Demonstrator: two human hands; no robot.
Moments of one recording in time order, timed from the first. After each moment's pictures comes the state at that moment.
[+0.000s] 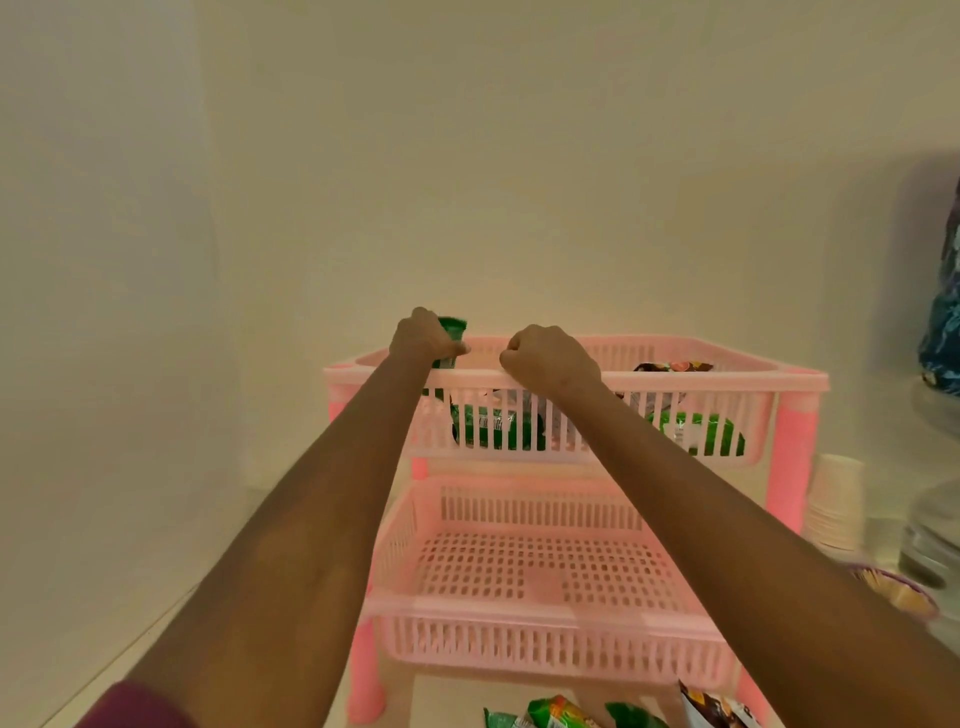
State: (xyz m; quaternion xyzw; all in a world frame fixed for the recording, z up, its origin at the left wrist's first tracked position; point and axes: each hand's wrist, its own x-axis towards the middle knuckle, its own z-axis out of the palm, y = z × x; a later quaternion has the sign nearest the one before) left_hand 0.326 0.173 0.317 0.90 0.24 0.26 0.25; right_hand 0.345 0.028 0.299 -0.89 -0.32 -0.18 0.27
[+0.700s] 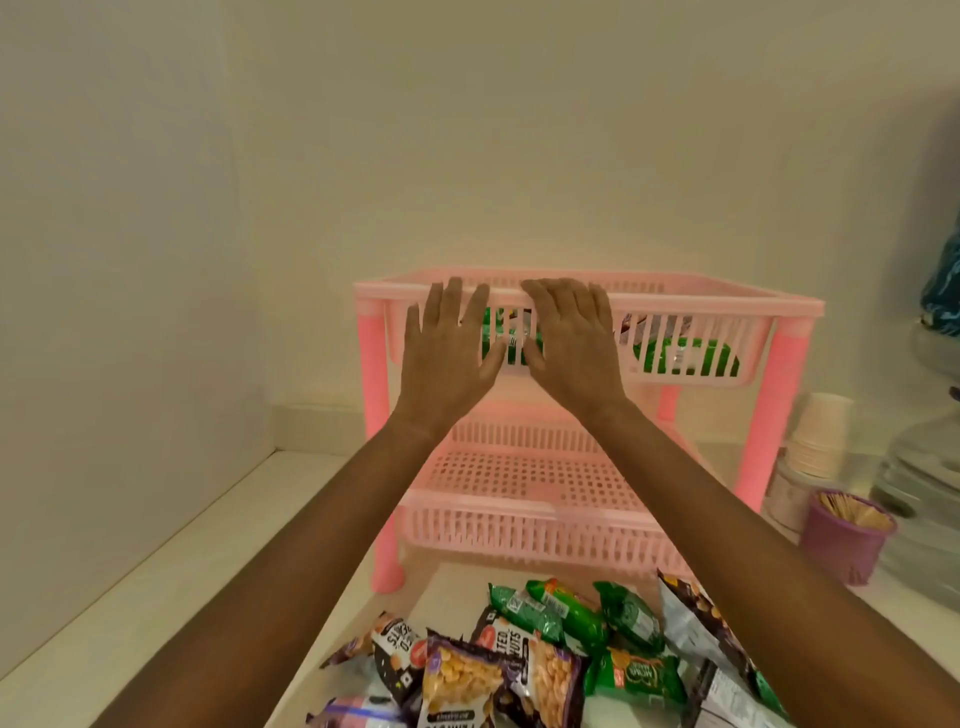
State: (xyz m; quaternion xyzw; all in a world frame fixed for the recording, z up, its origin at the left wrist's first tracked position) left_hand 0.221 0.111 0.218 0.90 0.10 0.42 0.03; right_hand 0.307 -0.004 0.223 -0.81 -0.37 -0.42 0.18
